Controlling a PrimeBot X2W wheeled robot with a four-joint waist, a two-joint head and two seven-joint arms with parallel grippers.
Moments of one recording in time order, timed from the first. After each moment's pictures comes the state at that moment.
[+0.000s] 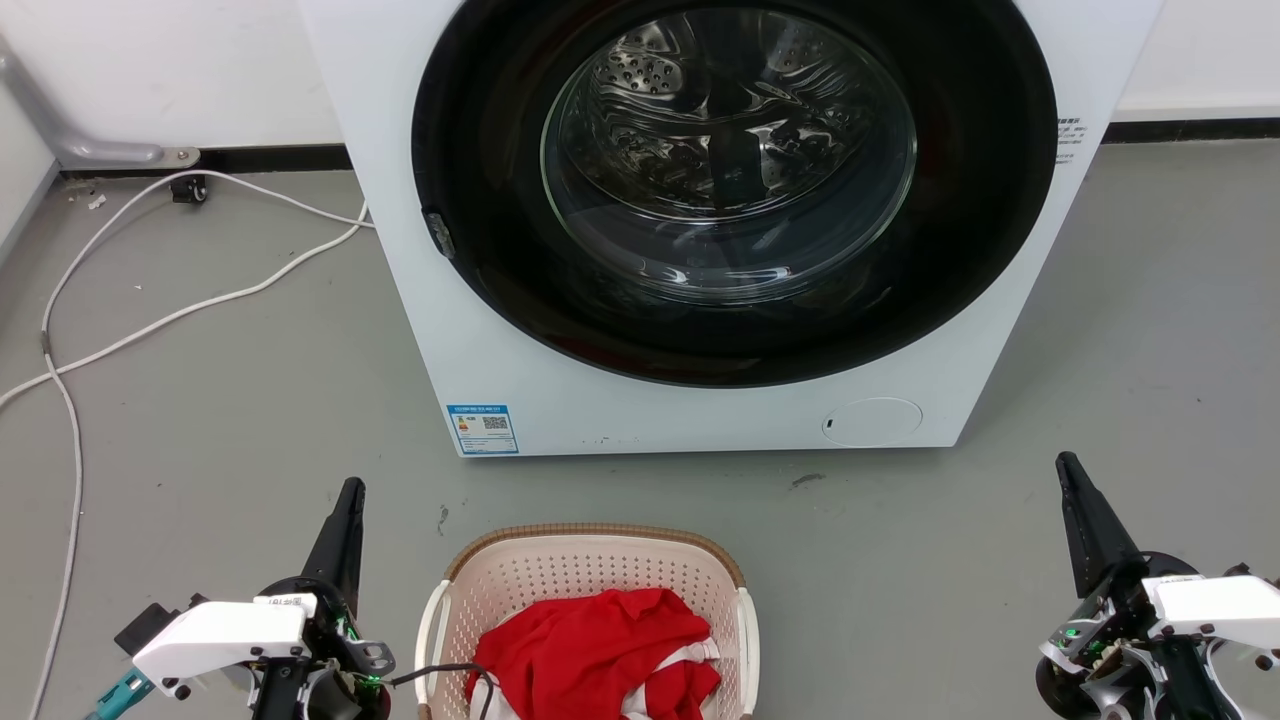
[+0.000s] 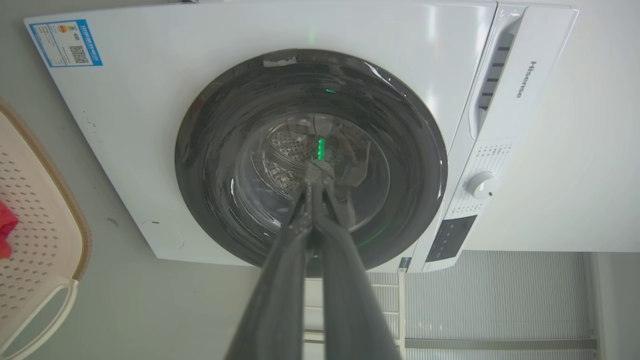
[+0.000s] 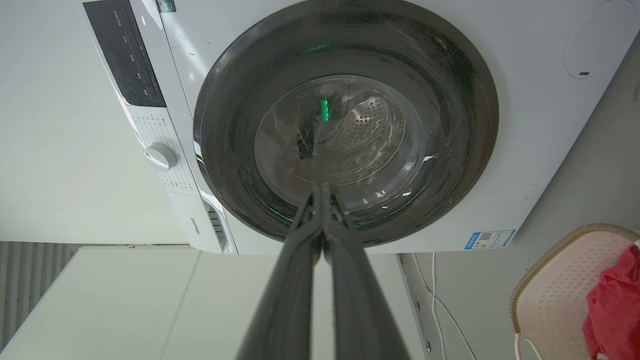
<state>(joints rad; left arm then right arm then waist) -0.10 0.05 0.11 0.25 -1.61 -0.13 0.11 -0.10 -0.05 -0.11 0.24 1.62 0.13 0.11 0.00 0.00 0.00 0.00</state>
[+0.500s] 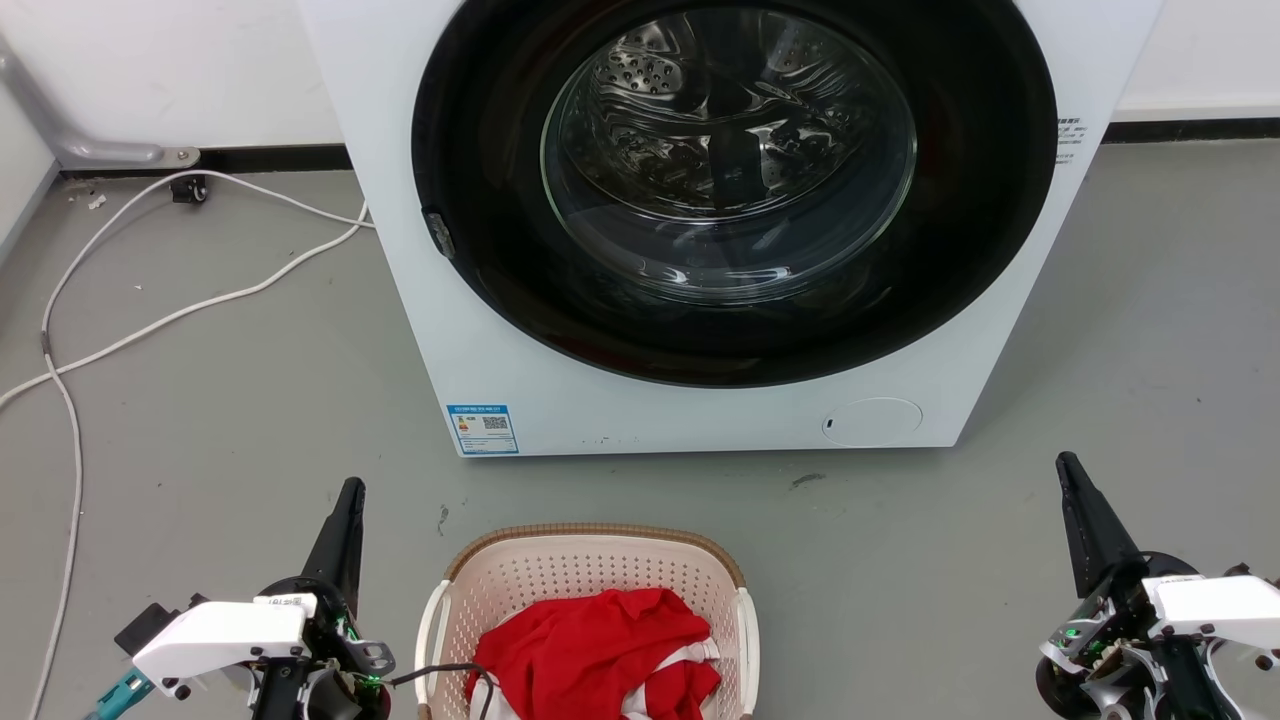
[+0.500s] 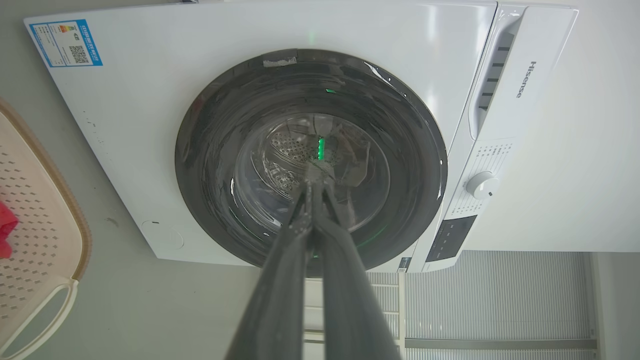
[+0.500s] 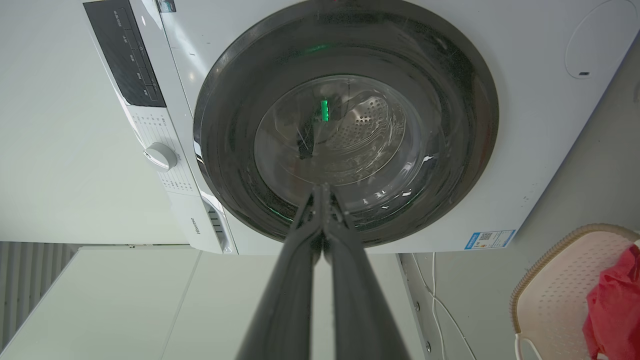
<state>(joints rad) -0.10 0.05 0.11 0.25 -1.61 -0.13 0.11 -0.10 -0.05 -0.11 0.24 1.62 0.13 0.11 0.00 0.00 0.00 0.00</state>
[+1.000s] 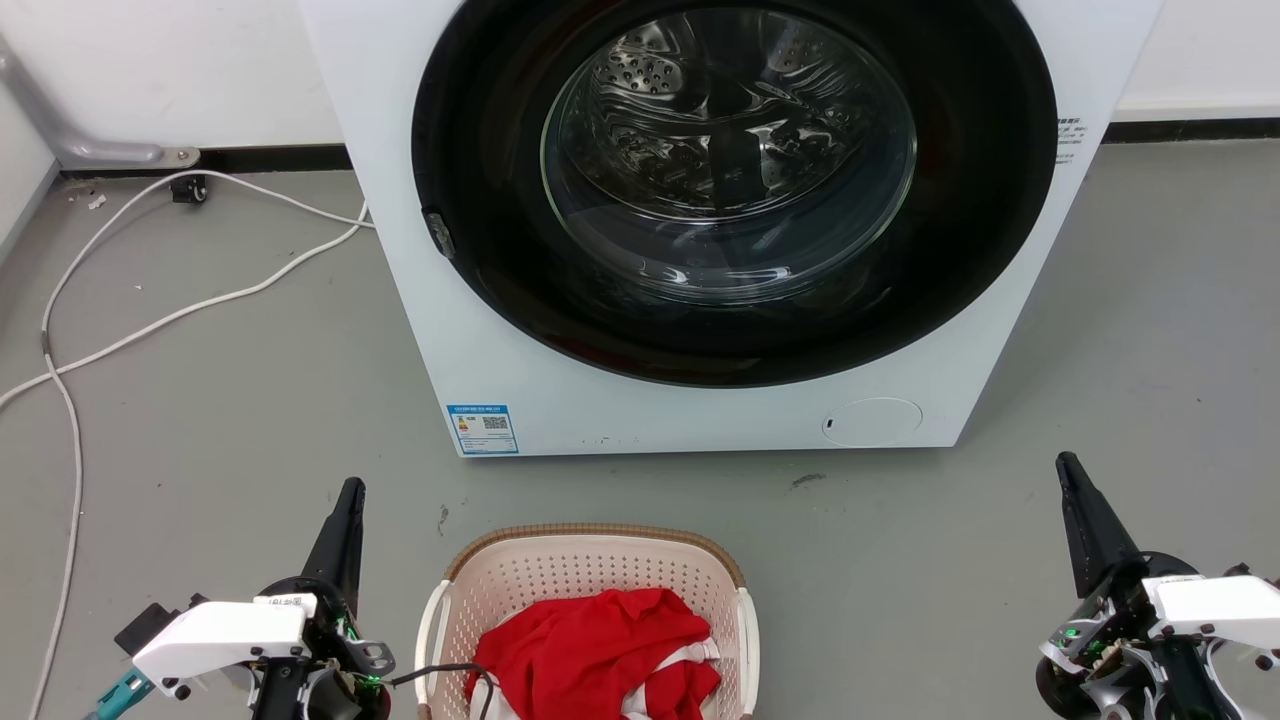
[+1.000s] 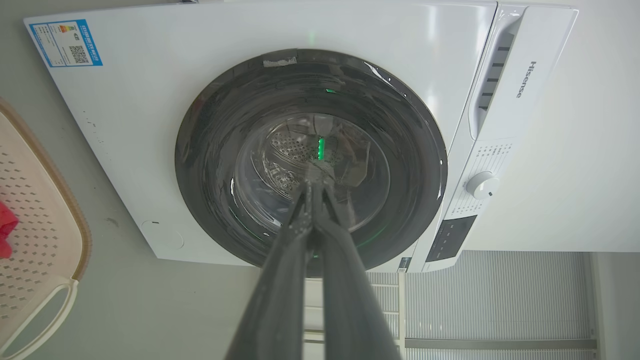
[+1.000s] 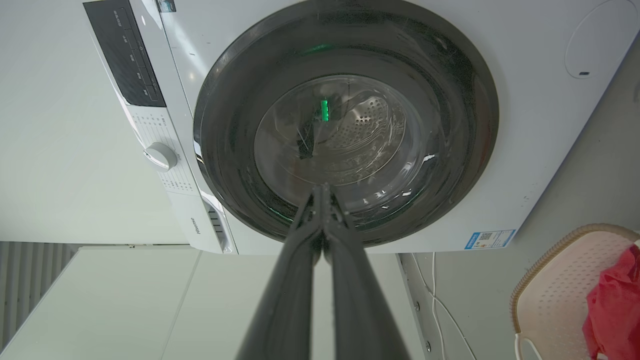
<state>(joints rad) -0.10 0.05 0.11 0.25 -1.61 -0.13 0.11 -0.10 -0.05 -0.11 0.24 1.62 0.13 0.11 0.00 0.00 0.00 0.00</state>
